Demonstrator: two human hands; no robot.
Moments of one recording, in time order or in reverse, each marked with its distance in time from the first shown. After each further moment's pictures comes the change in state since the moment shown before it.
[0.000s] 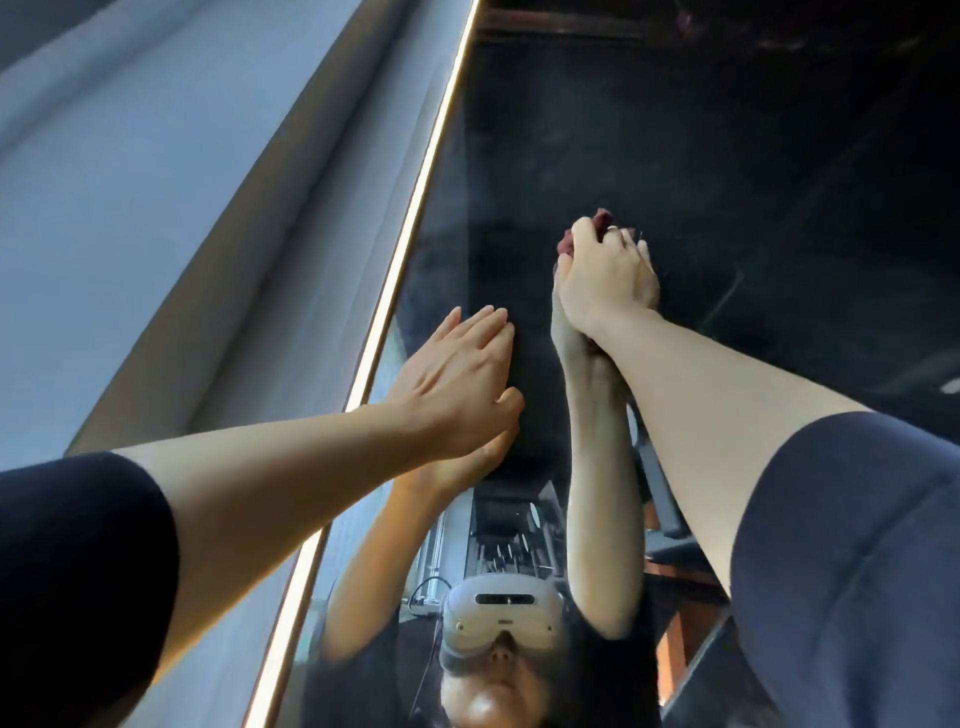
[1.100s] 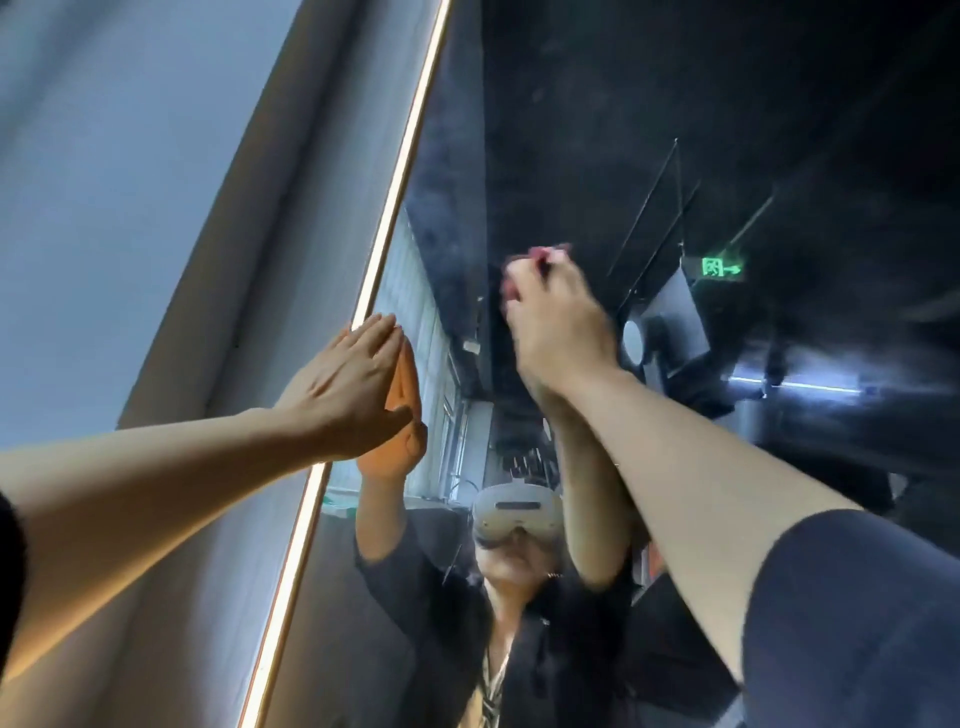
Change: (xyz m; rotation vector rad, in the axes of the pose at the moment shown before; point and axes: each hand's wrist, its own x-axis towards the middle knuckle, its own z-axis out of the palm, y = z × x) left_hand -0.113 0.007 -0.027 0.136 -0.321 -0.298; right_hand -0.132 0.007 -0.010 0.212 -0.134 -0.238
